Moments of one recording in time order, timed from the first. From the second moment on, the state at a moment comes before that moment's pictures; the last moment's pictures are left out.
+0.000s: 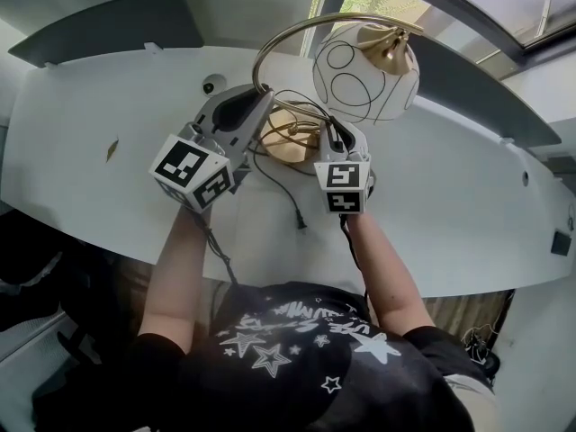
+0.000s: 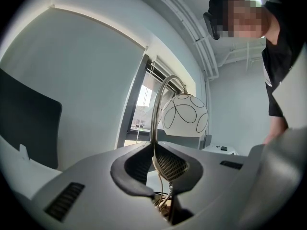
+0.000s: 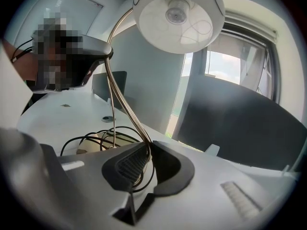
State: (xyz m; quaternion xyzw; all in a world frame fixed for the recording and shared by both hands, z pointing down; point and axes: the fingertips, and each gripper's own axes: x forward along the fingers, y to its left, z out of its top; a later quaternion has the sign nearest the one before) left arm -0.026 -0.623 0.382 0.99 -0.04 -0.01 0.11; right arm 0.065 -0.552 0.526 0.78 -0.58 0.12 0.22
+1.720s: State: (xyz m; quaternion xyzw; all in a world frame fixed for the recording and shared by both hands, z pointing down) left arm -0.040 -0.631 0.394 0.98 -0.15 0.07 0.10; right arm 0.045 -0.549 0.524 0.76 -0.61 0.17 0.16
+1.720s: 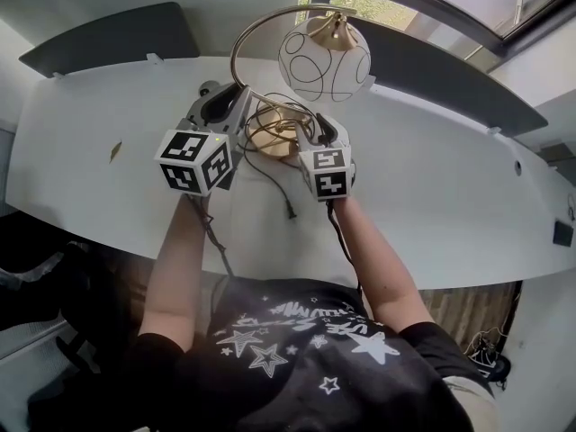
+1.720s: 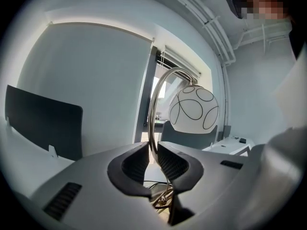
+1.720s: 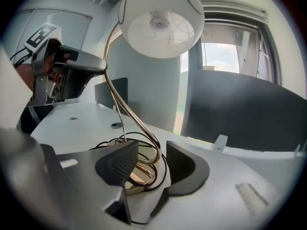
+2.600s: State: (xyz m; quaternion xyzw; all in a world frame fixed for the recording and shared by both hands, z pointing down) left arm -0.071 -0.547 0.396 0.97 -0.23 0.07 0.08; right arm 0.038 -0.467 0.458 0.75 -0.64 0.10 0.12
